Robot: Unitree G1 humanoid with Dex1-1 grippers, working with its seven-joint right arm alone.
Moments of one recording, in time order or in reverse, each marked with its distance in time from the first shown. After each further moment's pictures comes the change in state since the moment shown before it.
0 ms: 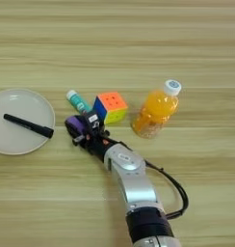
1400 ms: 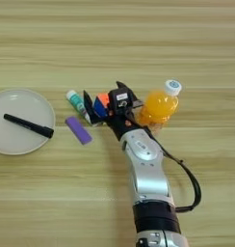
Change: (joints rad) arm -0.031 0.014 -0.158 -0.080 -0.030 -0.118 -0.220
